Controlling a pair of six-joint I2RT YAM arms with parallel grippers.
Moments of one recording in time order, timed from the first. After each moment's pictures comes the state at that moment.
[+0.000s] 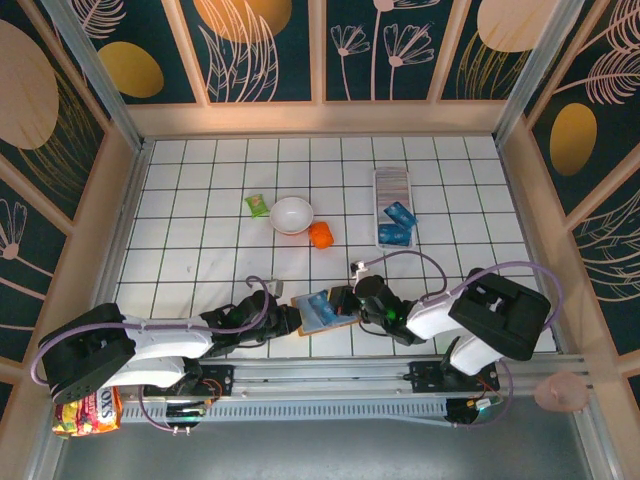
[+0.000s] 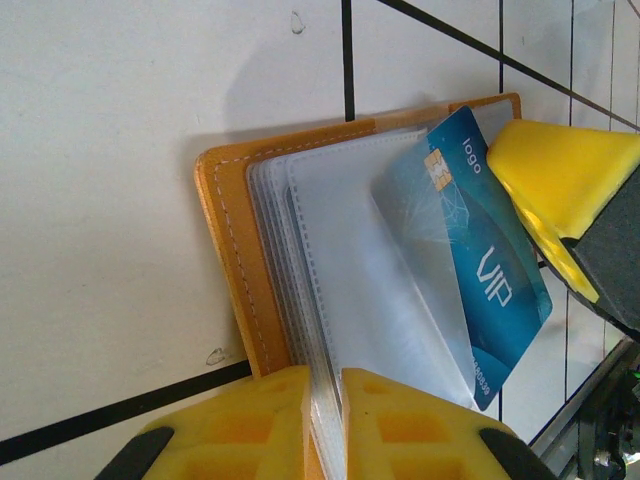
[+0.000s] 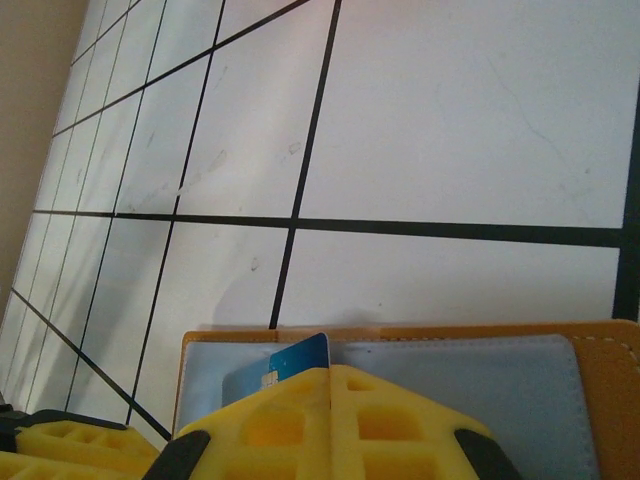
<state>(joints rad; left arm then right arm) -1.04 1.21 0.20 0.29 0.04 -1.18 1.01 1.52 0.27 0.71 0.07 0.94</state>
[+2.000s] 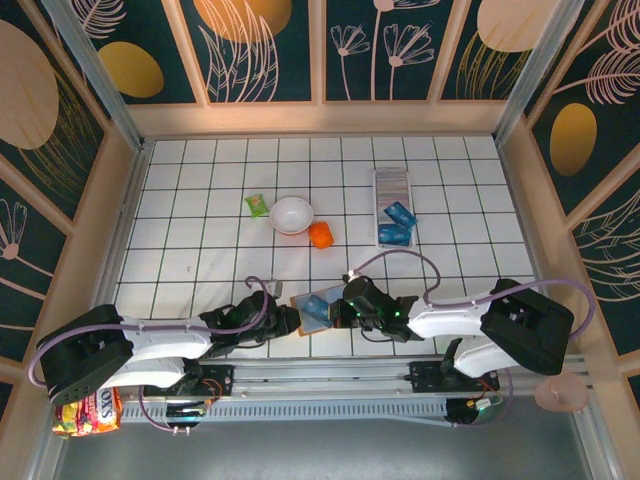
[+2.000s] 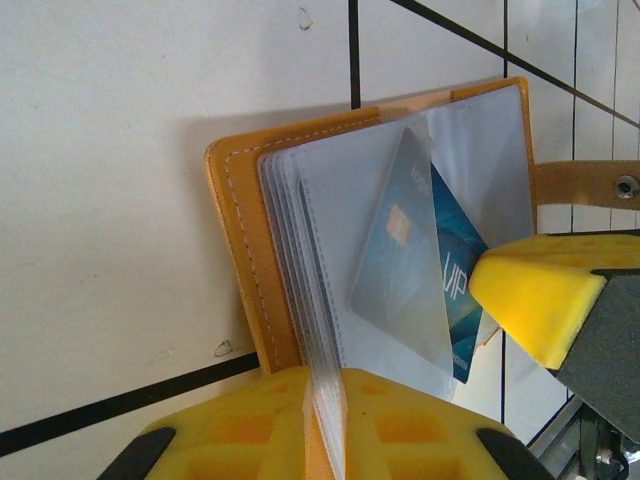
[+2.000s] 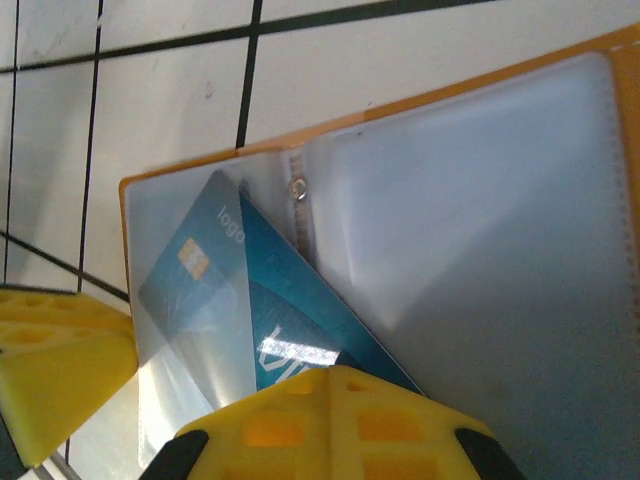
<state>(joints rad) -1.04 1.20 0.20 0.28 0.04 -1.18 1.10 1.37 0.38 0.19 0.01 1.00</state>
